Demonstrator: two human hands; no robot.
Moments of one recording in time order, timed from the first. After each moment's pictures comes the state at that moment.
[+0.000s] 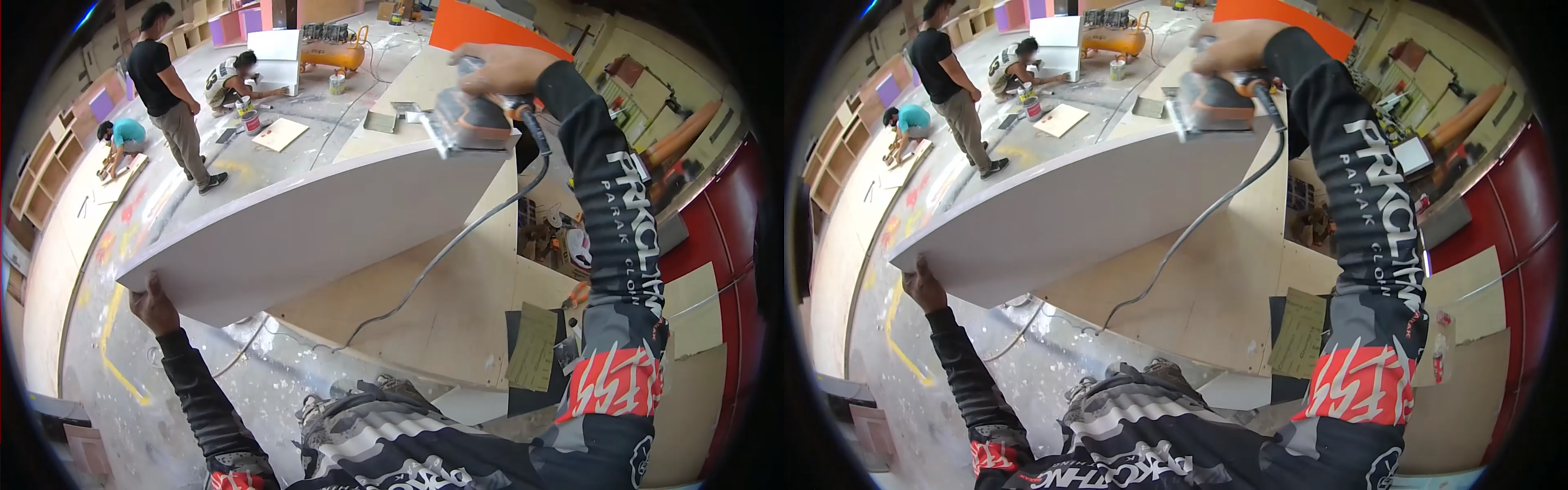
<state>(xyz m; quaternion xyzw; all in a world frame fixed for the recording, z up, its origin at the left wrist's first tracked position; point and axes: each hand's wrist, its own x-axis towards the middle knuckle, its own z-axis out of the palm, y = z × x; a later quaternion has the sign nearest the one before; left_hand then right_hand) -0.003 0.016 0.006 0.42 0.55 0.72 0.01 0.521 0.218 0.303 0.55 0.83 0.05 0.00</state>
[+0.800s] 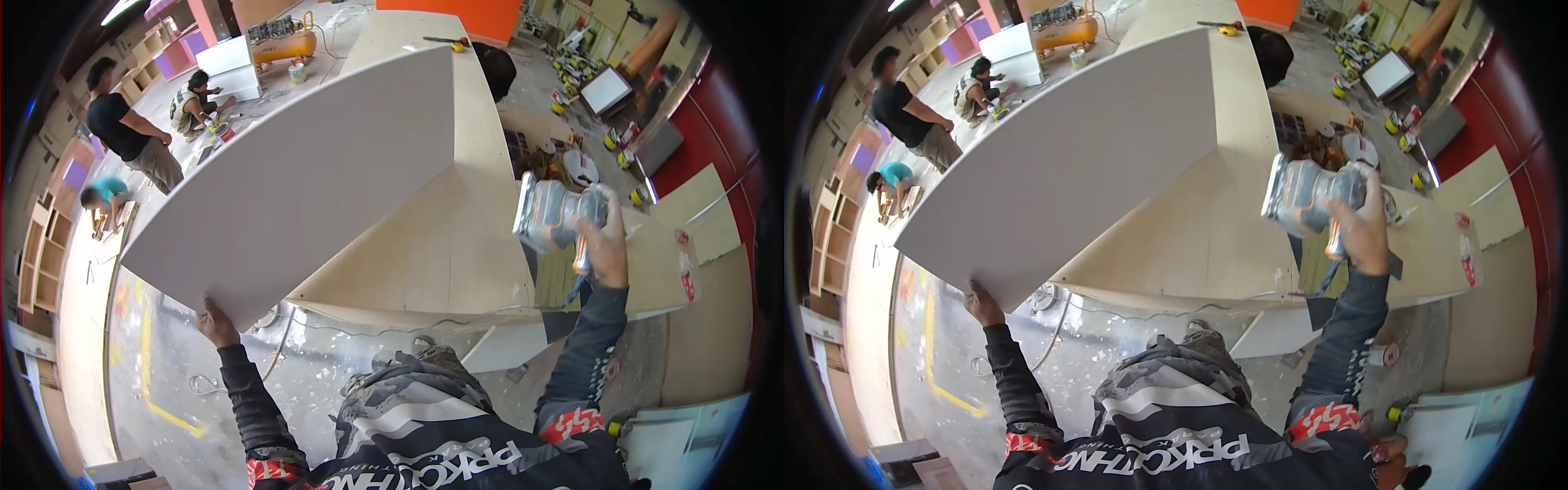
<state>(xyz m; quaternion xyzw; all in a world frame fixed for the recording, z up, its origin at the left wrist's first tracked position) 0.009 0.010 -0.098 0.44 0.55 0.68 0.19 0.638 -0.097 0.097 0.67 0.50 -0.14 -0.53</state>
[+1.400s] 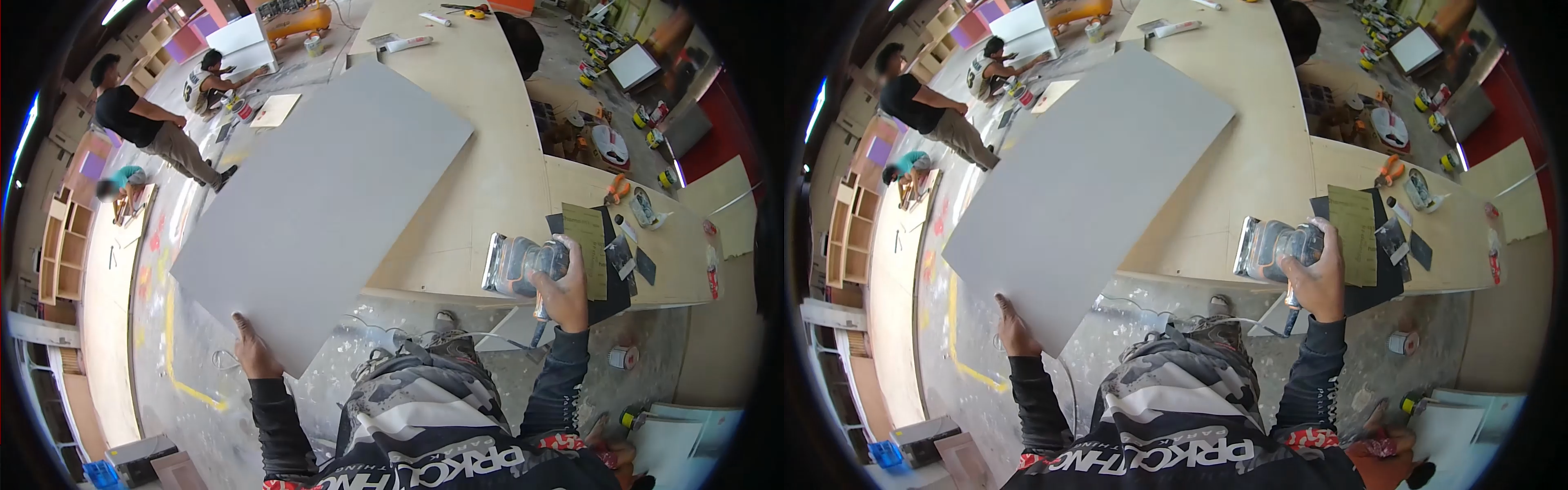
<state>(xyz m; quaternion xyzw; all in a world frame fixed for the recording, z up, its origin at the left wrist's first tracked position) 0.087 -0.090 -0.041 0.53 0.71 0.44 0.17 0.571 -0.128 -0.004 0.72 0.48 -0.20 -0.46</state>
